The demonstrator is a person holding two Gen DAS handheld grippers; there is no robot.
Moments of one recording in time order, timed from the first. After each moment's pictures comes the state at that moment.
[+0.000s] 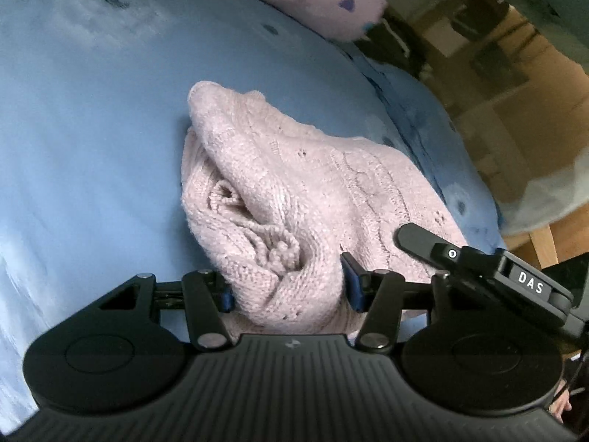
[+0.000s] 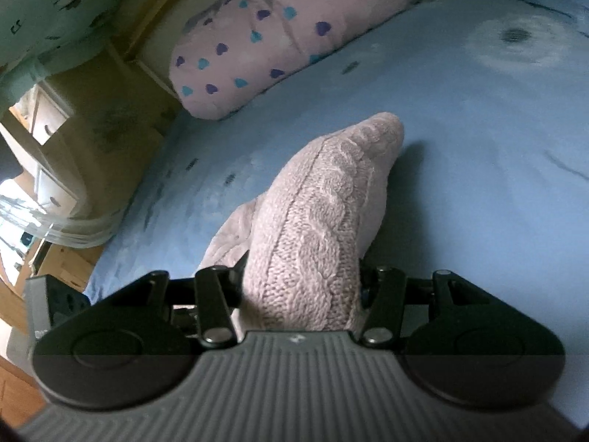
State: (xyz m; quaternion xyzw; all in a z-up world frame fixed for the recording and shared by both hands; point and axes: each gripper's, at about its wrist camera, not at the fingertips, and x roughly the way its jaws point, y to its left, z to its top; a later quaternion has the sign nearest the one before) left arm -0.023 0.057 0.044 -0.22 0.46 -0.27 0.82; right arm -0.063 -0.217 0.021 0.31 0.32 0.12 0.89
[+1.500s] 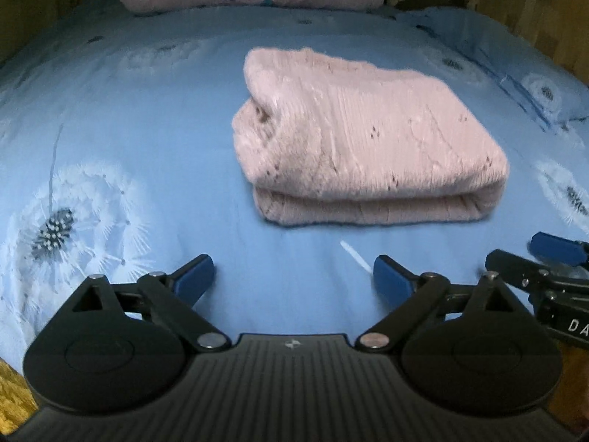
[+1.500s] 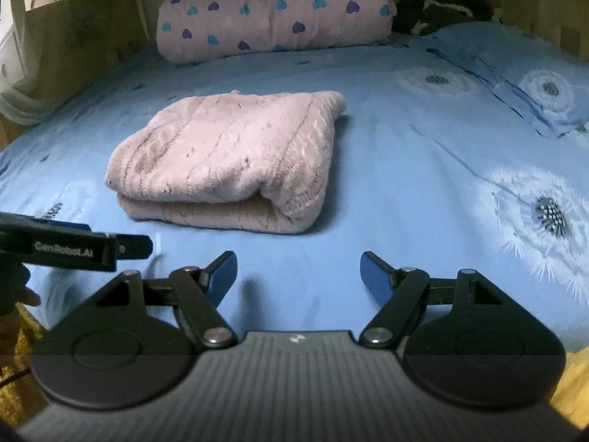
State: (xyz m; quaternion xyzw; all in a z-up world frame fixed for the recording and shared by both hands) left arm -0.169 -0.009 0.021 0.03 0.42 -0.11 0.90; right arm -0.202 -0.196 -0.030 0.07 0.31 0.02 0.95
